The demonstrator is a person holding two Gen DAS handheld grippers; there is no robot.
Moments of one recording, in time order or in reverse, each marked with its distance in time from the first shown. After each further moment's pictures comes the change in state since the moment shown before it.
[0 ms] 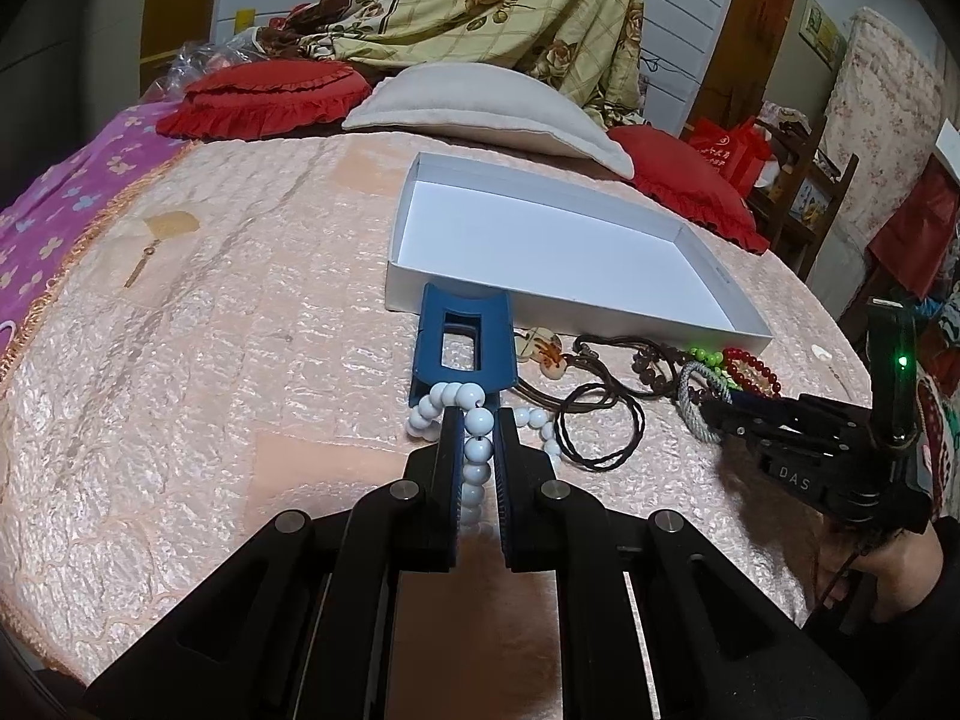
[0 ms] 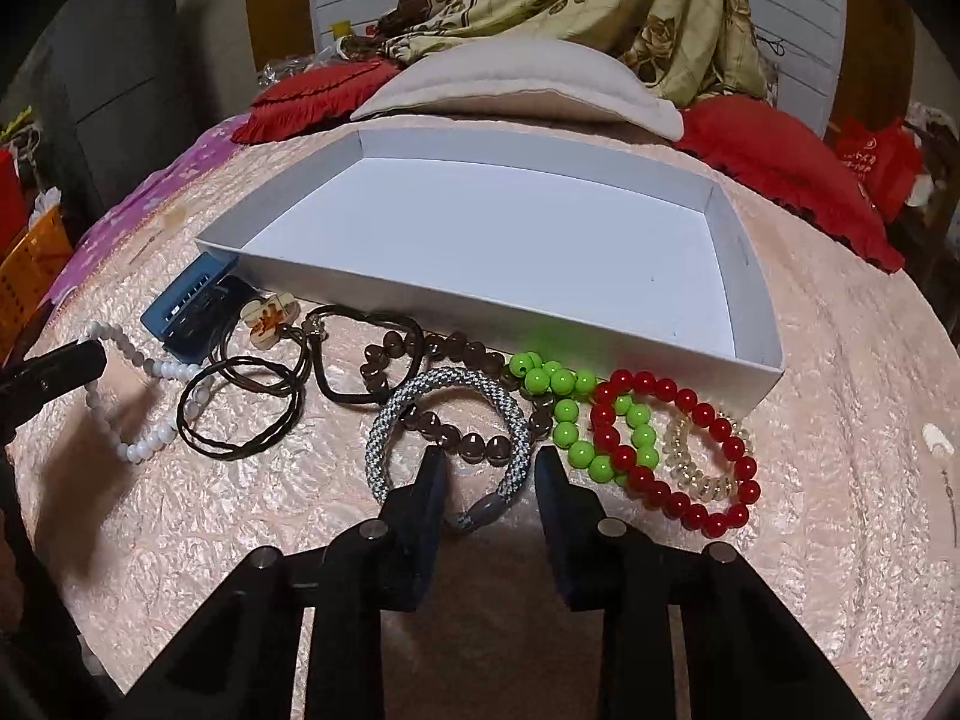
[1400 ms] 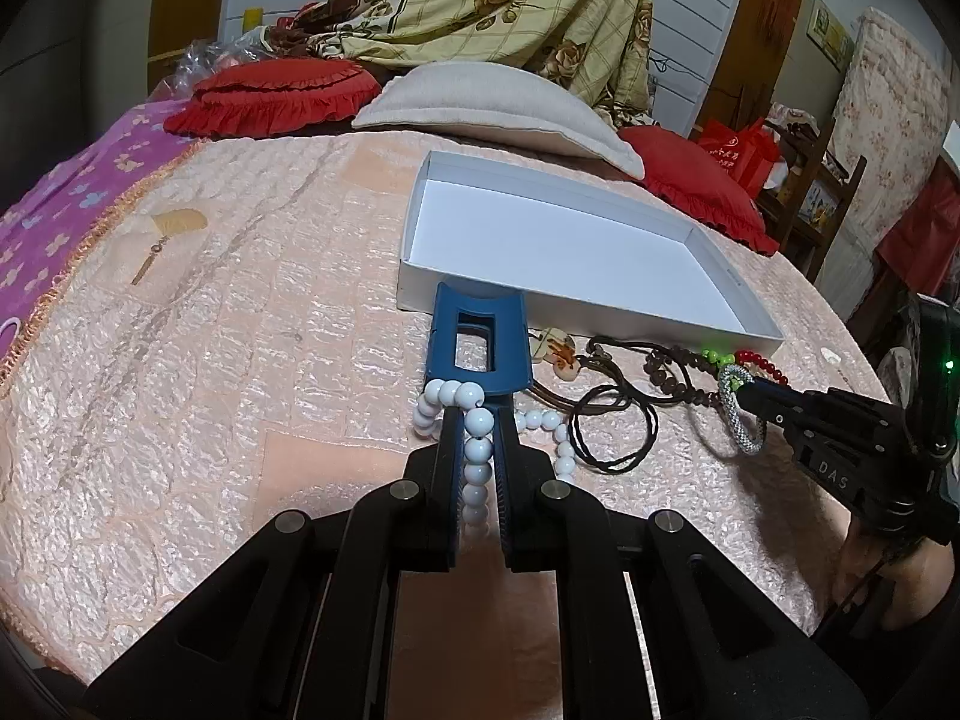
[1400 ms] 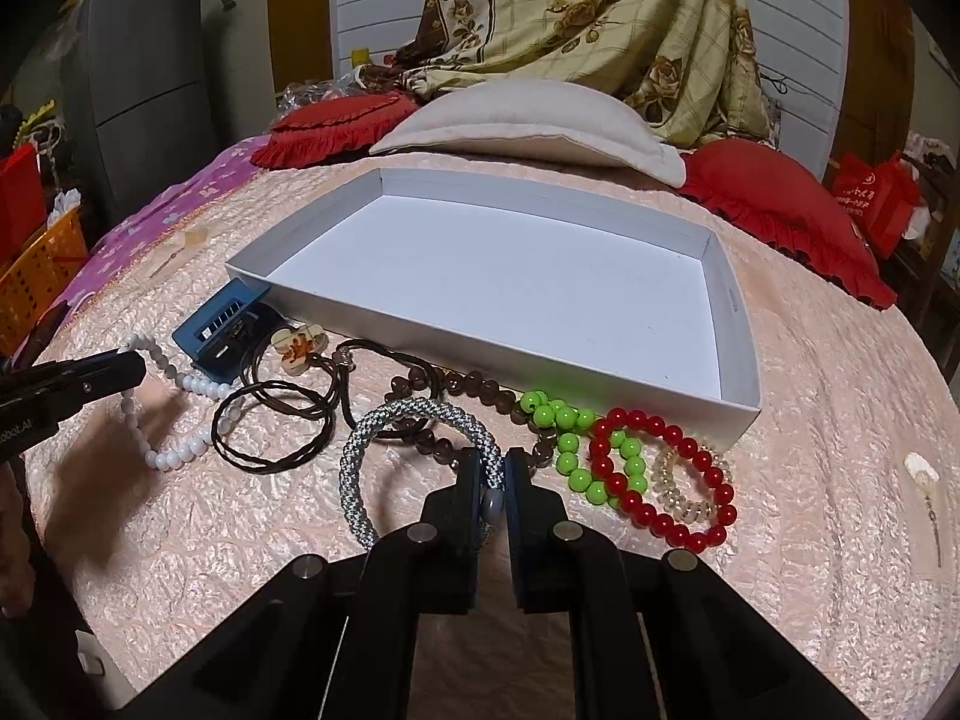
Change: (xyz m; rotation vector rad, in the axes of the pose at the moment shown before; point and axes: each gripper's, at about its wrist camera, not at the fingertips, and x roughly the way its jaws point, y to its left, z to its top) left arm 0.004 0.006 -0.002 -0.007 -0.003 0.019; right arm -0.023 0.006 0.002 -0.031 -0.085 0.002
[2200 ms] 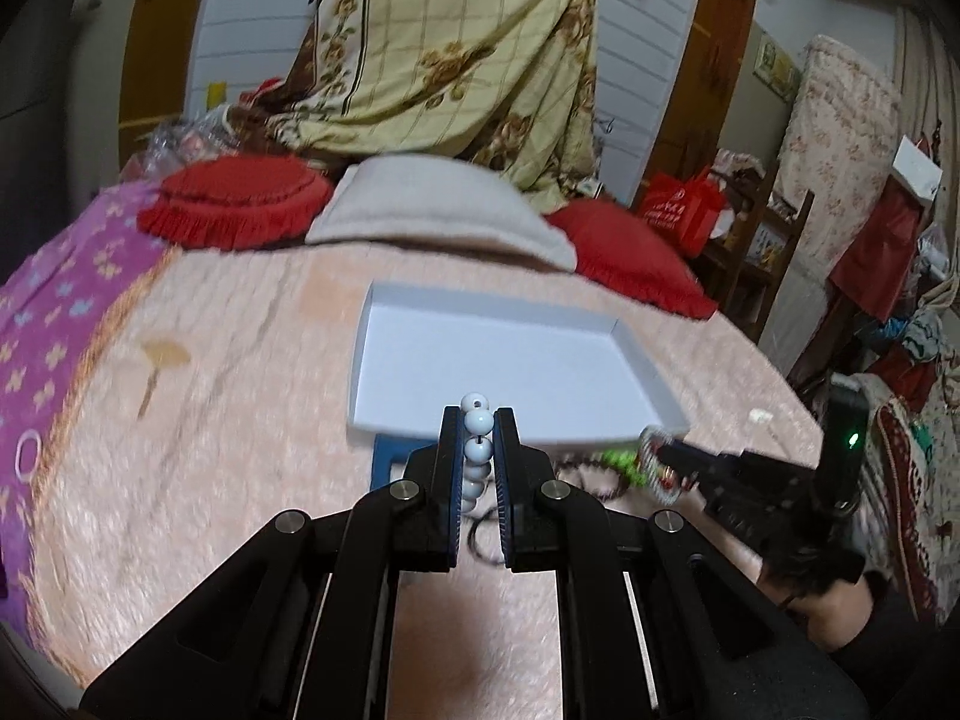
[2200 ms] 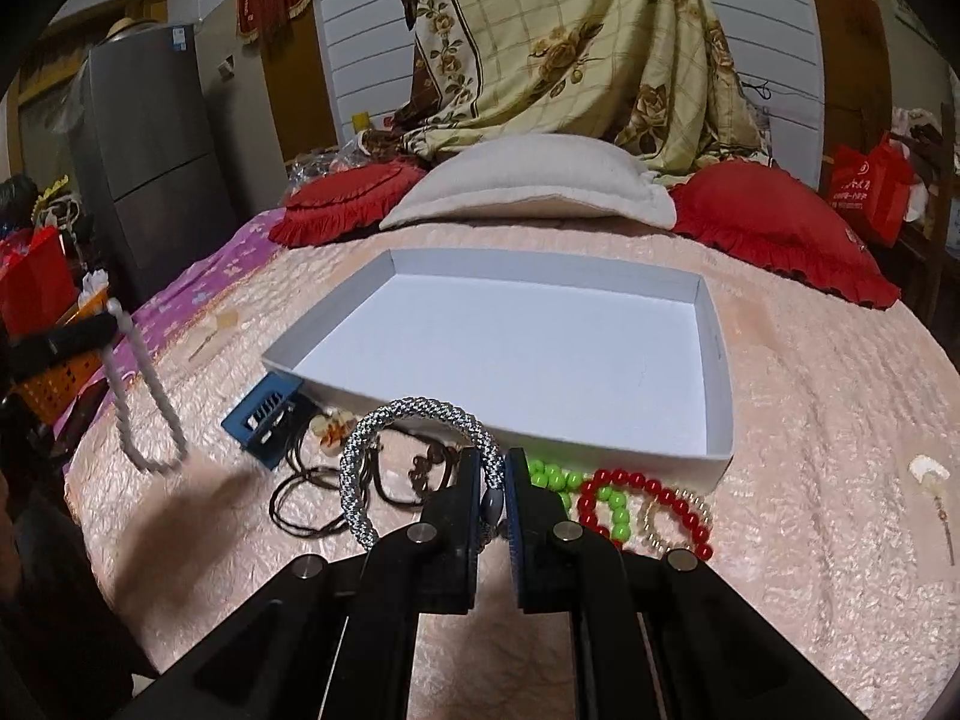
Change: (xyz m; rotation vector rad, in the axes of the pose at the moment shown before) left arm -0.074 -0.032 0.069 0.053 -0.138 -0.095; right arm -0.035 -0.021 0.020 0.097 -0.123 0.087
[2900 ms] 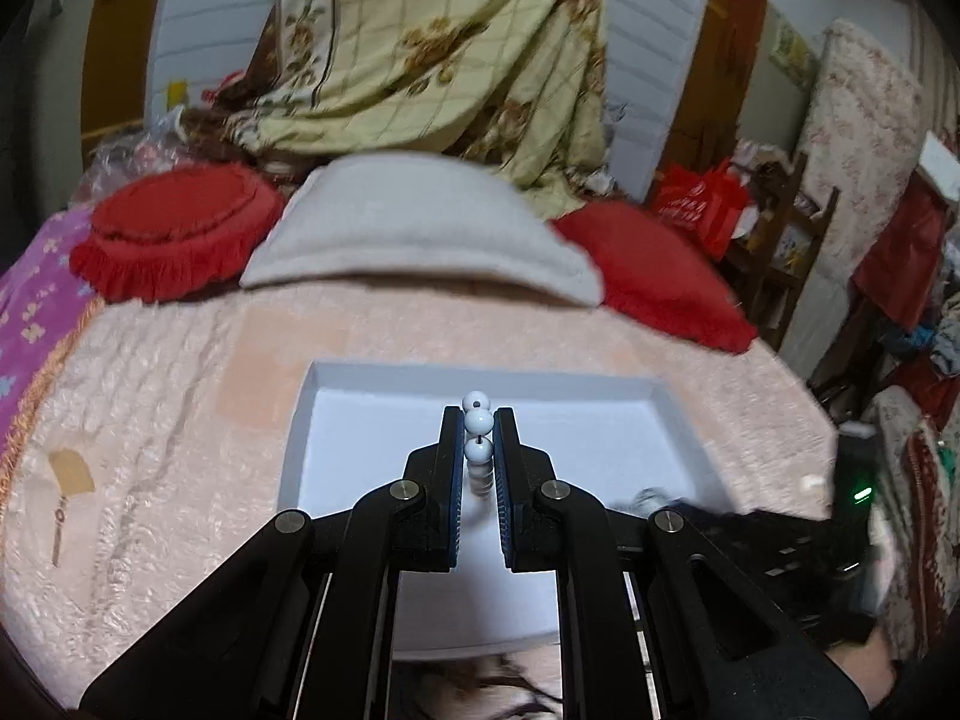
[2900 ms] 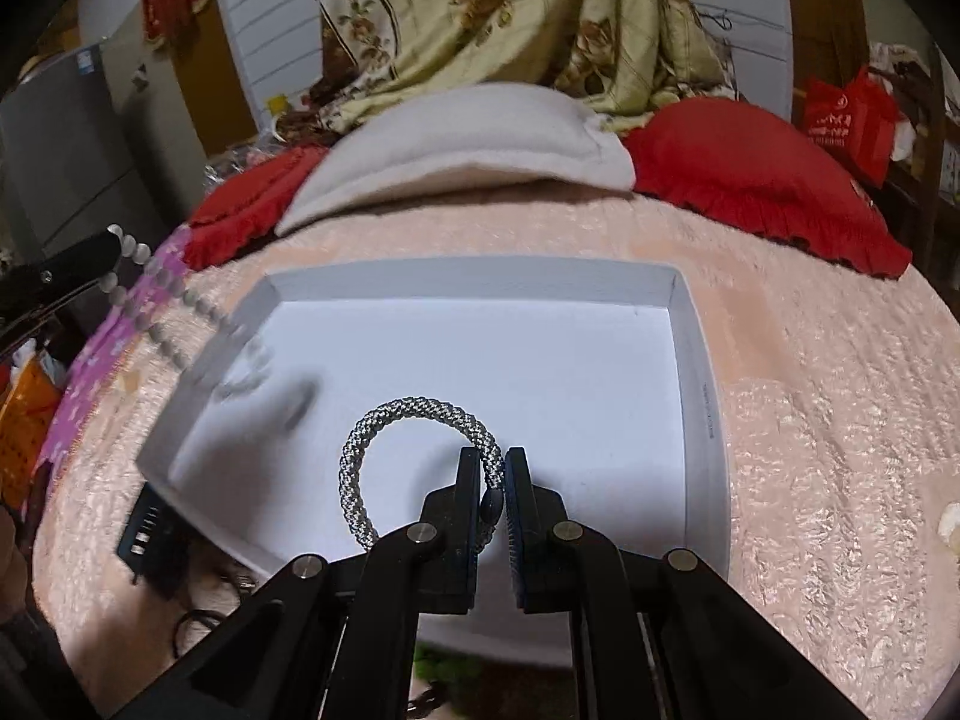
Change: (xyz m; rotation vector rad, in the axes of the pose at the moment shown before) left arm 0.153 0.002 0.071 0.016 0.052 0.024; right arm 0.098 -0.065 0.062 0.132 0.140 -0.071
